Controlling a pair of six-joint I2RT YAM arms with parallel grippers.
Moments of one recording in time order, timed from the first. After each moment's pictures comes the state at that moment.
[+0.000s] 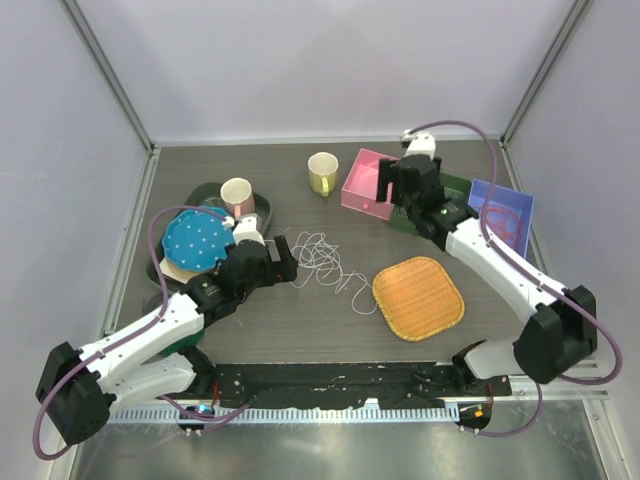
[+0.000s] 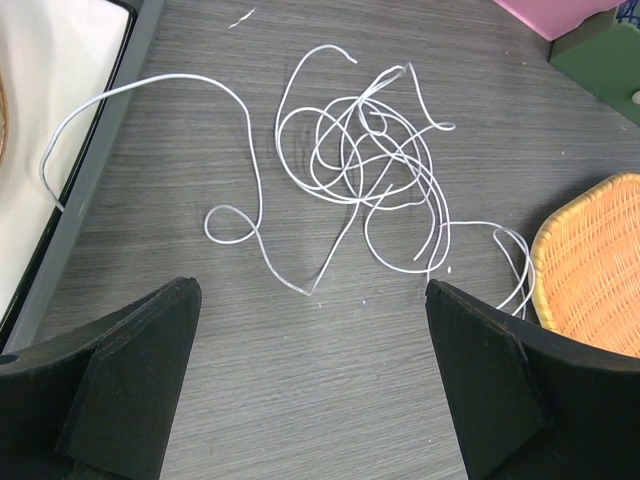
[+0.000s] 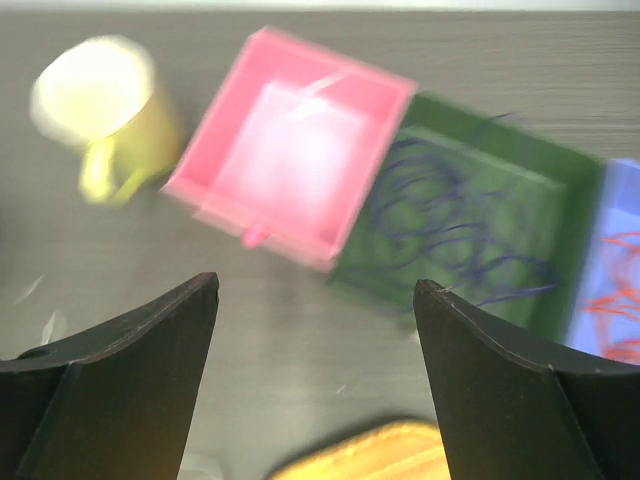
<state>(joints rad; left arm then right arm) -0.75 0.98 0.64 -0.27 -0.36 -0.70 0.44 1.41 1.21 -0.27 0.48 0.23</state>
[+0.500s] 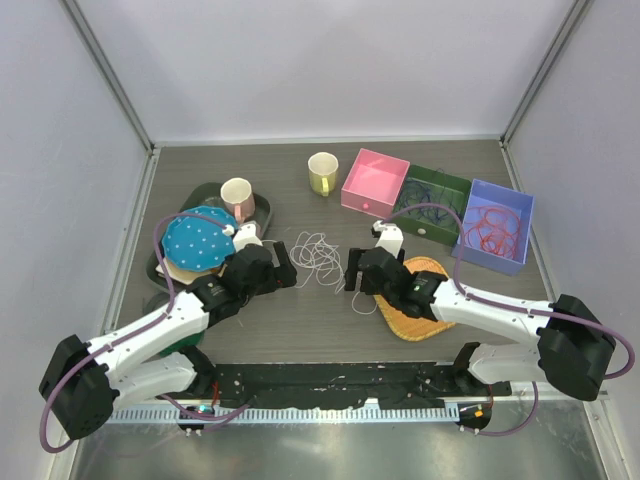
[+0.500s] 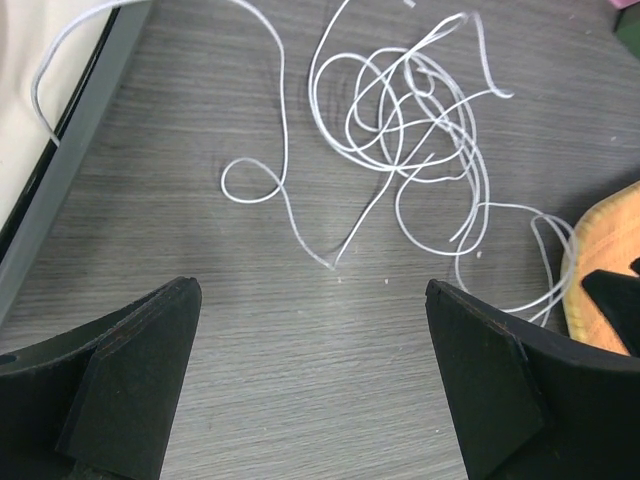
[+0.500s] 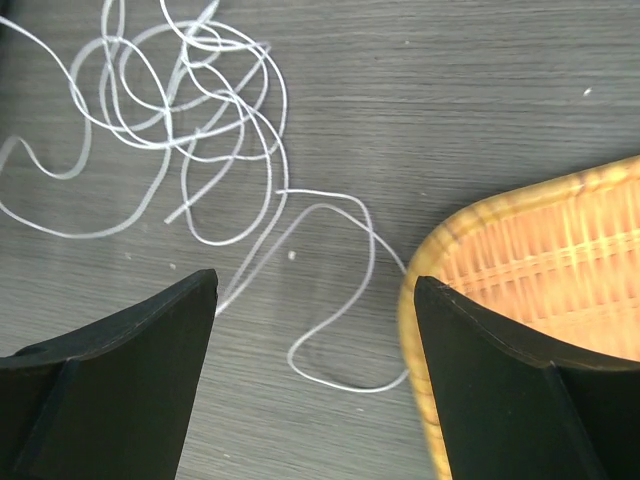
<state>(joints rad) -0.75 1.01 0.61 -0.31 -0.35 -0.80 0.90 1.23 0.68 -0.23 0.44 0.70</state>
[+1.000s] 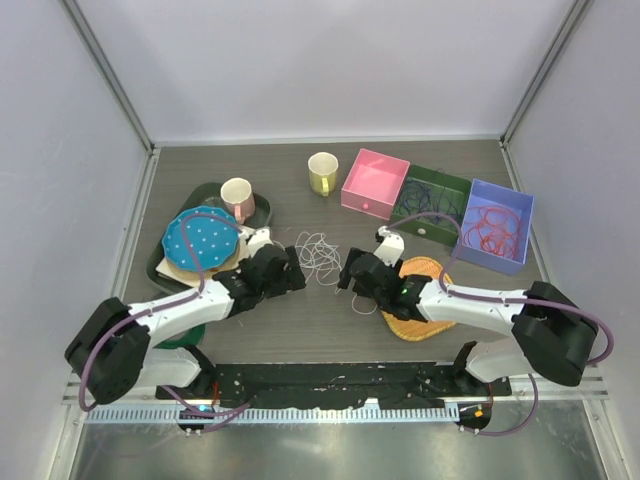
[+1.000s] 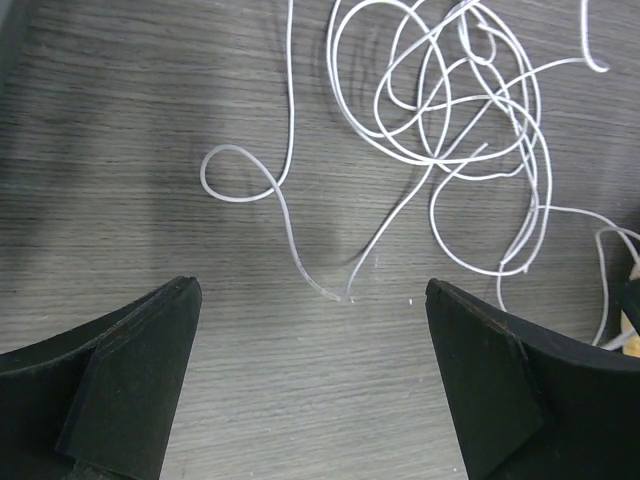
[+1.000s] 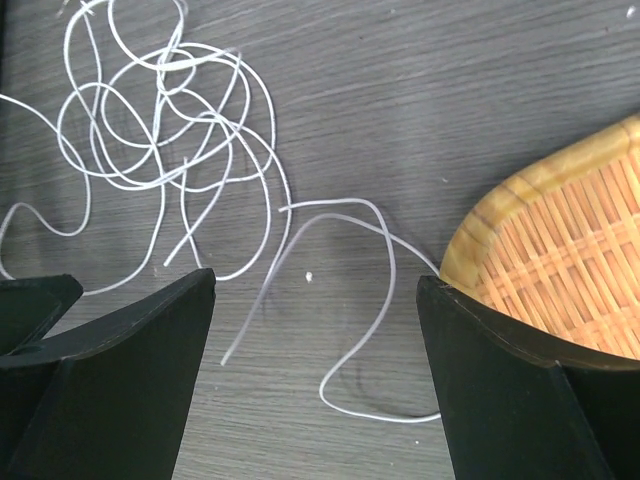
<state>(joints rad) -0.75 1.24 0.59 -0.18 -0.31 -0.86 0.94 1.34 0.64 -0.09 0.52 0.97</state>
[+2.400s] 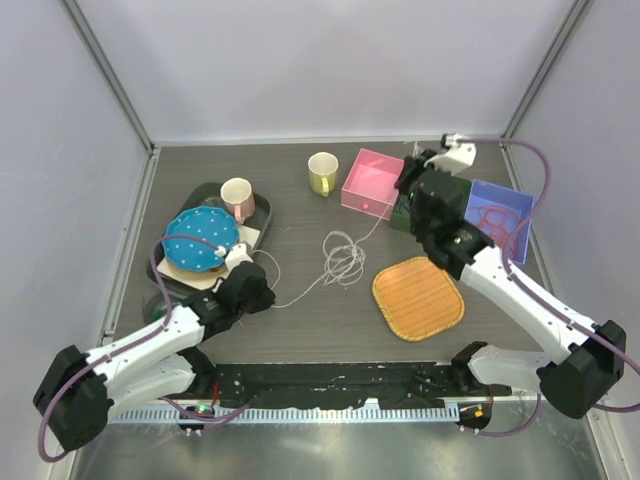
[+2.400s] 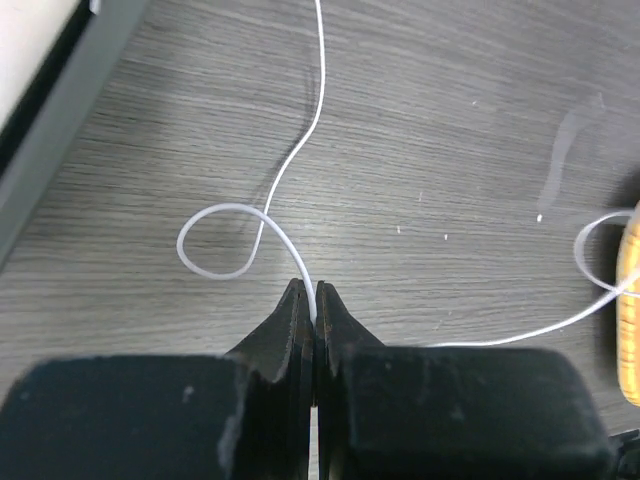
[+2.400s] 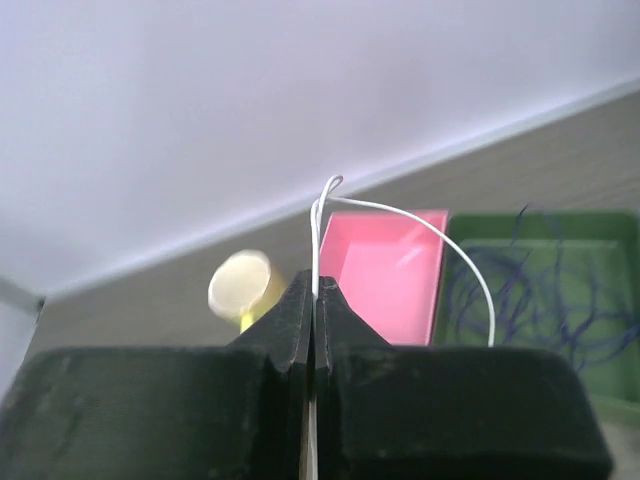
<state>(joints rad) -0.74 0.99 0.44 -0.28 -0.29 -0.92 0.66 1.15 1.01 0.09 0.71 0.44</state>
